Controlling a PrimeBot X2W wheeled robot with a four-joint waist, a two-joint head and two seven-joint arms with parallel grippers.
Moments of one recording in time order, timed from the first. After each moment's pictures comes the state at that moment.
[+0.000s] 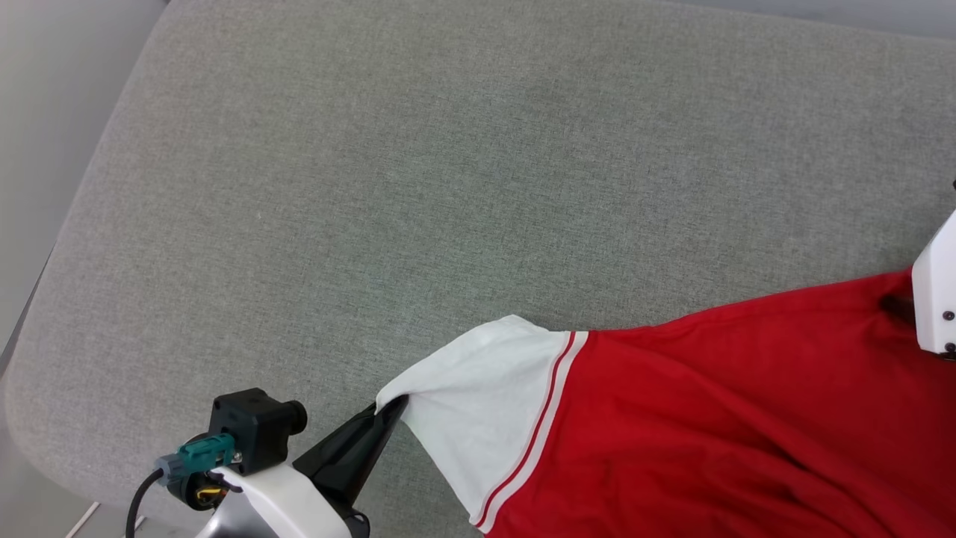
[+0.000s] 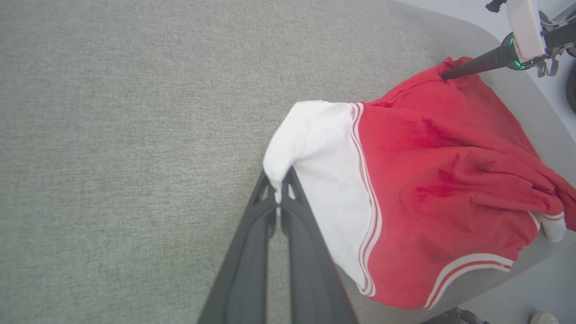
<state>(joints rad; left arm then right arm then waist) -0.03 0.56 -0.47 -0.39 -0.72 0.04 0.20 -0.52 -0.44 -0.02 0.25 0.33 0.13 1.19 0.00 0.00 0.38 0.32</state>
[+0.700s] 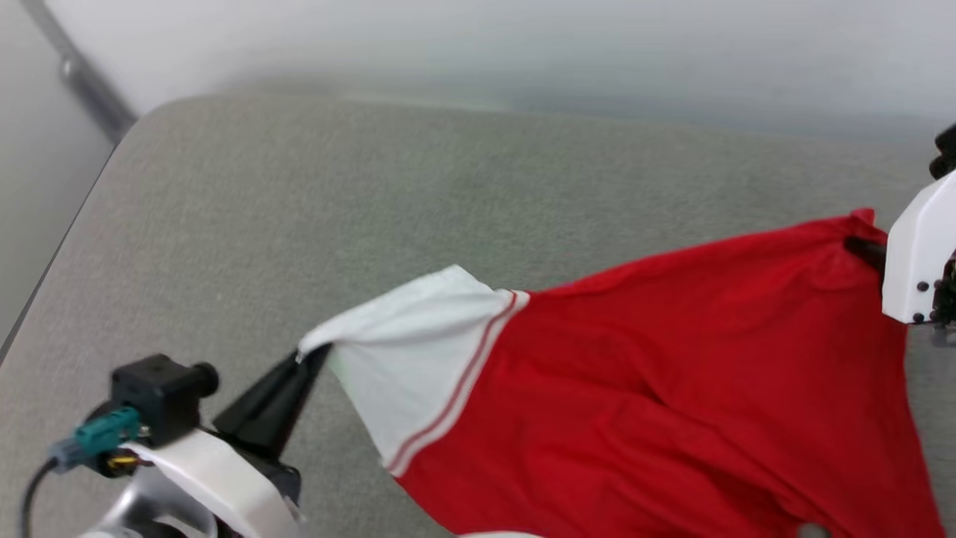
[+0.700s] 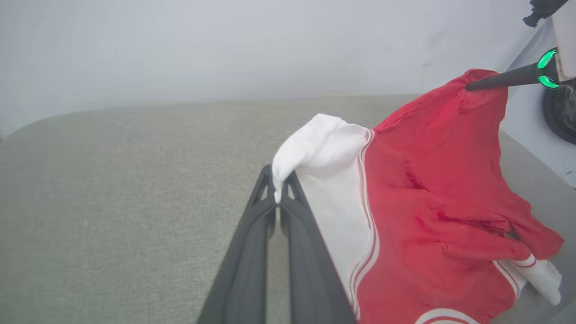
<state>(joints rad) -0.03 0.63 -0.35 -0.43 -0.72 0.09 0.18 -0.57 -0.40 -0.01 0.19 0.49 0.13 1.01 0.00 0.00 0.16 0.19</state>
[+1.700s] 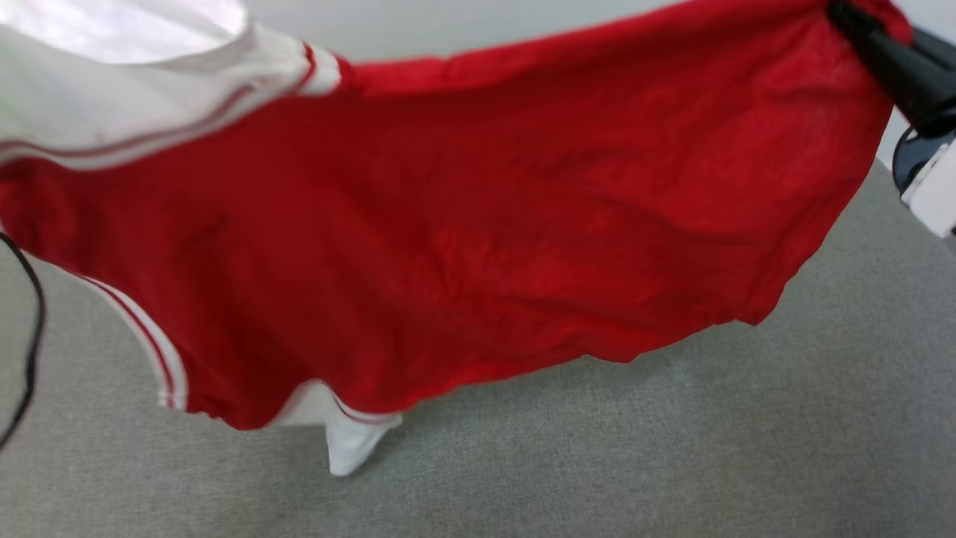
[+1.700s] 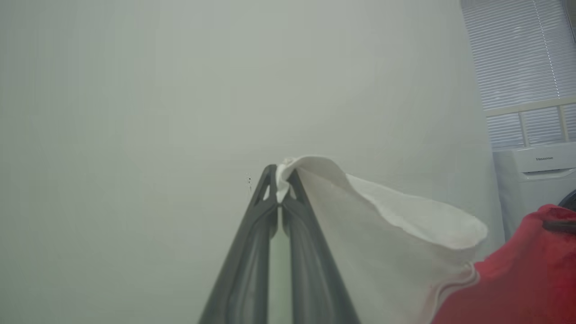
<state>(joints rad) -0.41 0.78 0.08 -0.63 -0.79 0.20 0.13 -0.70 -0.27 -0.03 -0.25 0.63 0.13 0.87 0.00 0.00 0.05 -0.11</state>
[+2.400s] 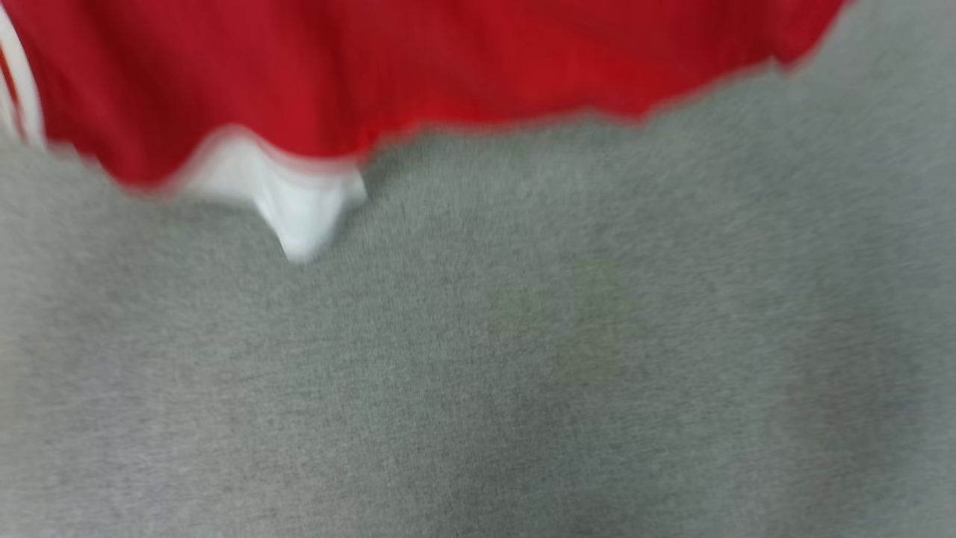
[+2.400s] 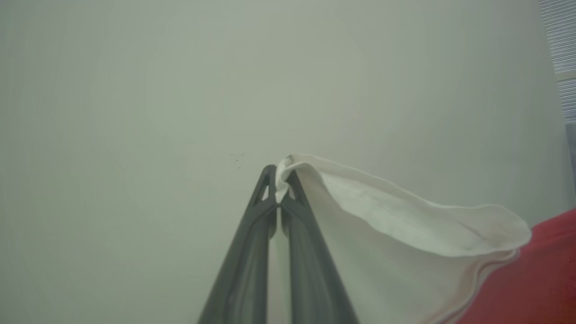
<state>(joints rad) -1.27 0.83 -0.13 -0.17 -0.76 0.04 0.19 -1.19 -0.25 -0.01 -0.03 0.46 0.13 0.62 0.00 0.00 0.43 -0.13</state>
